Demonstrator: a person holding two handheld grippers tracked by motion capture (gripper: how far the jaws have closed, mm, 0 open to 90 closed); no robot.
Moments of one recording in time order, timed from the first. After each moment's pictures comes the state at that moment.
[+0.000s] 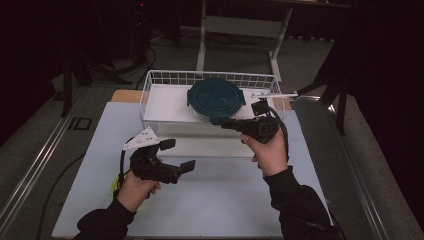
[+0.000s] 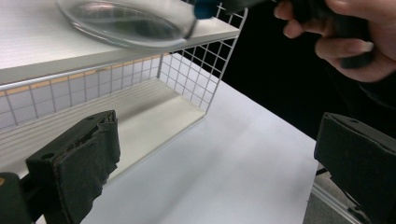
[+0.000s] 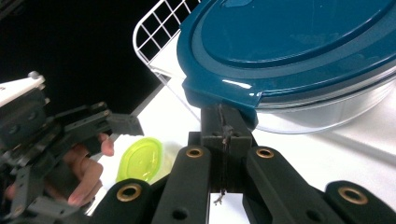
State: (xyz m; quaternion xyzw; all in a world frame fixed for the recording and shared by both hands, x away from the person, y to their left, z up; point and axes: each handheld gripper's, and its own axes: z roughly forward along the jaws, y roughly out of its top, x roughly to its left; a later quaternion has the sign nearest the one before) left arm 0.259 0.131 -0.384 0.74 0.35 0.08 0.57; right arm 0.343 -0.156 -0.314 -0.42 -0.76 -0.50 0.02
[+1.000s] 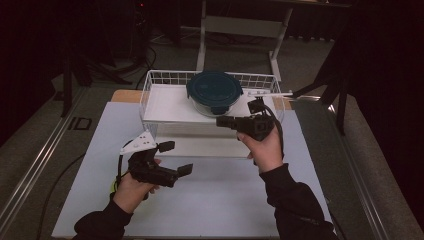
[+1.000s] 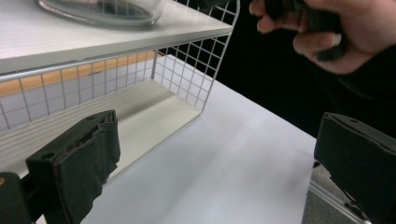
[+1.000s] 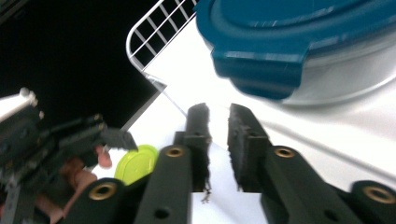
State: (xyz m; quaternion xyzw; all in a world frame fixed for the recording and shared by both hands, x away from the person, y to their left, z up) left arm 0.257 0.142 -0.393 0.74 0.32 0.07 0.59; right arm 0.350 -0.152 -0.325 -0.41 -0.75 -0.51 0.02
